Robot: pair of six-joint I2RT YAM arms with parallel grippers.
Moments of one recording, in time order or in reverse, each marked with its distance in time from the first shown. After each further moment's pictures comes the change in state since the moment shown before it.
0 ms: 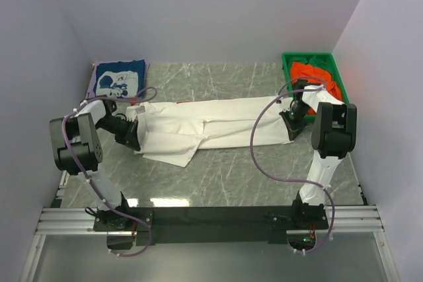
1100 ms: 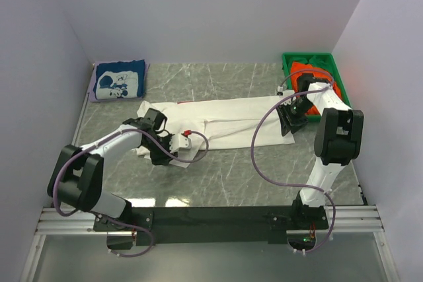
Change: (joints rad) left arm -0.604 -0.374 -0.330 0.307 -0.188 0.312; right arm -0.005 -0.100 0.023 -0.055 -0.161 0.000
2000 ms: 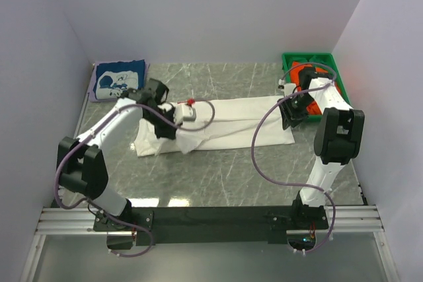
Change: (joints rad) left arm 0.000 0.112 0.415 -0.288 0.096 -0.072; right arm 0.000 0.008 0.087 -0.031 0.000 0.003
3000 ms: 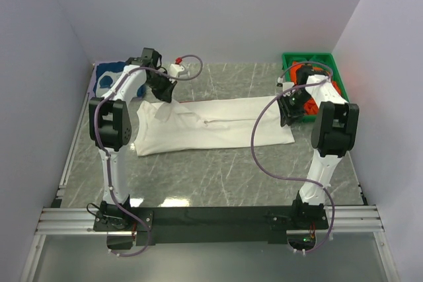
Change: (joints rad) left arm 0.210 0.623 0.677 0.057 -0.047 -0.217; right arm 0.006 0.114 0.090 -0.001 -0.029 0.047
